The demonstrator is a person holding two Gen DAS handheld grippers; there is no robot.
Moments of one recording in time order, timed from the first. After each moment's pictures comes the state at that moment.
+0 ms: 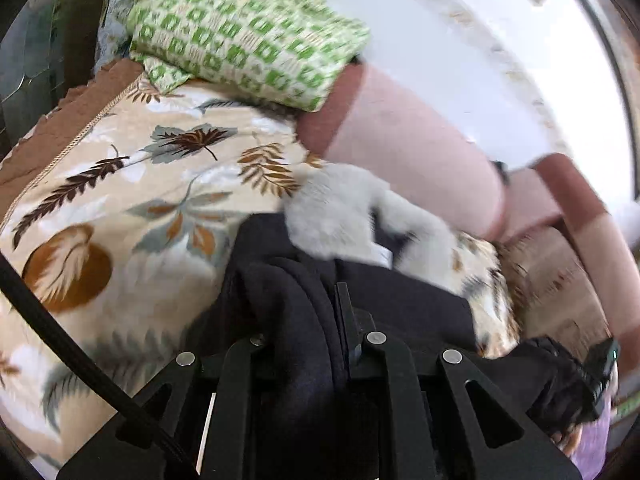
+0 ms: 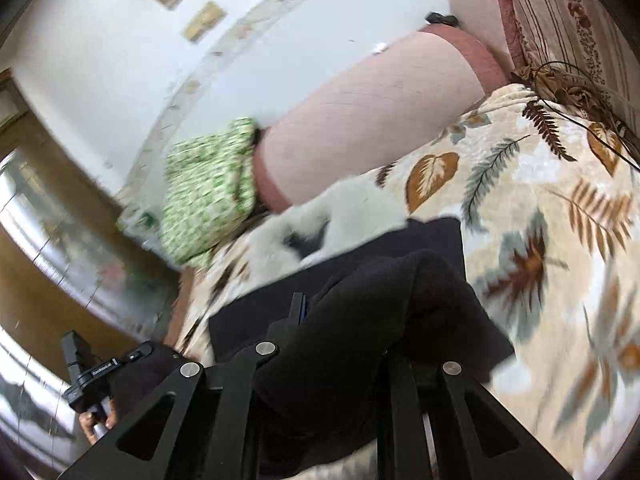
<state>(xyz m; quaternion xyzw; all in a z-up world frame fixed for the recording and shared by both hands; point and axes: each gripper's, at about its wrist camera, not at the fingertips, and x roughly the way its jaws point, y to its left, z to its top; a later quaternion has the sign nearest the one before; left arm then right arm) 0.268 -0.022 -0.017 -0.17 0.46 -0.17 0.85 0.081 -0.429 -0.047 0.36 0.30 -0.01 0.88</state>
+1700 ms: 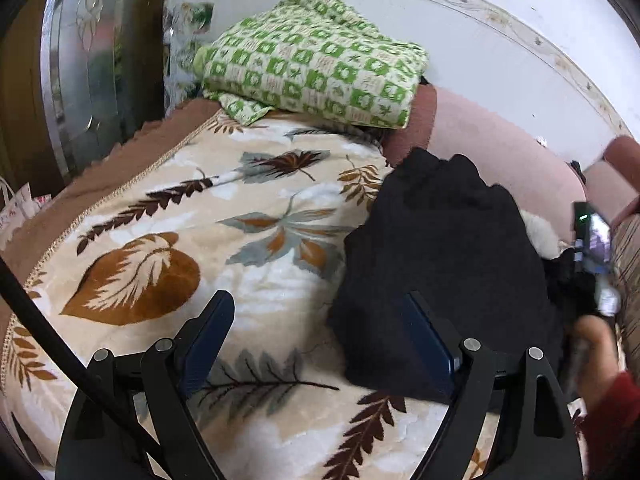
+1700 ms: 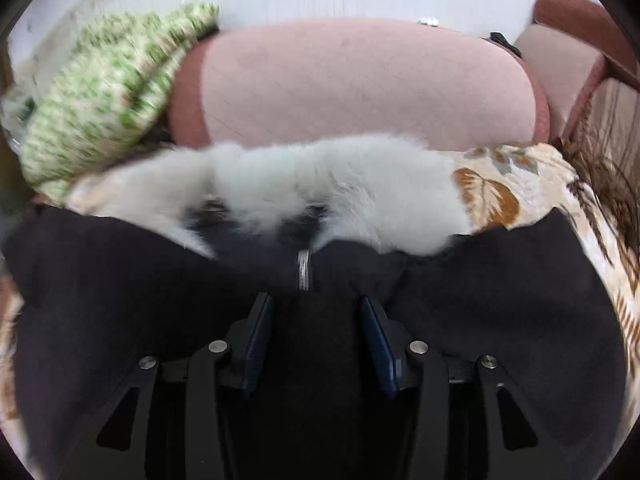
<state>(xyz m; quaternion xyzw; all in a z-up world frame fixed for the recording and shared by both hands) 0.226 0.024 -0.085 -0.08 0.37 -0.04 0.93 0.328 -0.305 -0.150 0.09 0.41 -0.16 0.89</state>
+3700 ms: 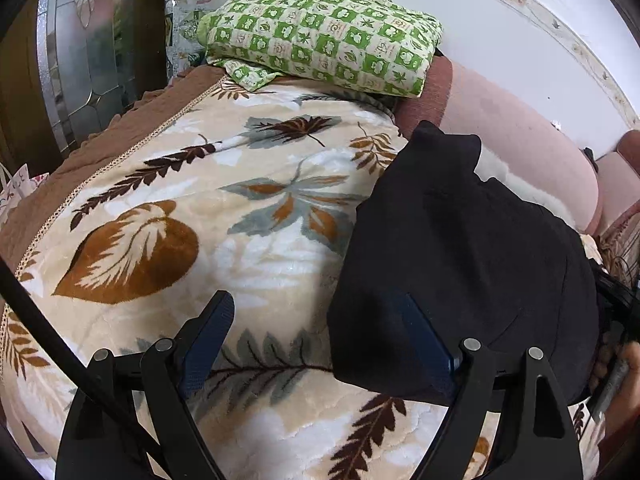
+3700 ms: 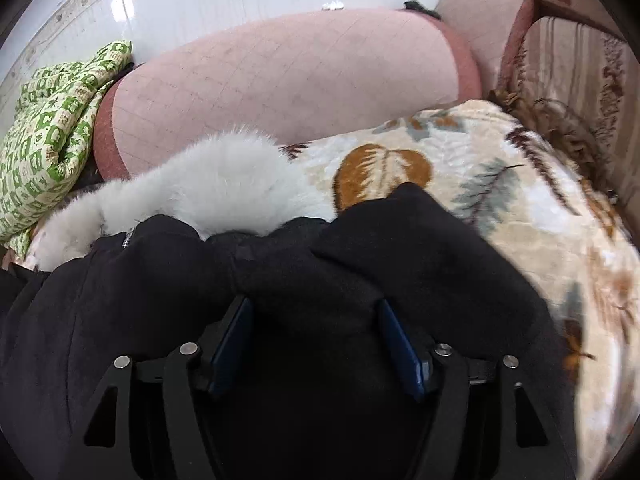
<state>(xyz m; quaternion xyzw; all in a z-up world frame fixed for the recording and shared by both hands) 0.236 0.025 -0.104 -0.08 0.42 -0.04 0.90 0.238 -0.397 -0.138 0.17 0.39 -0.22 0.88</state>
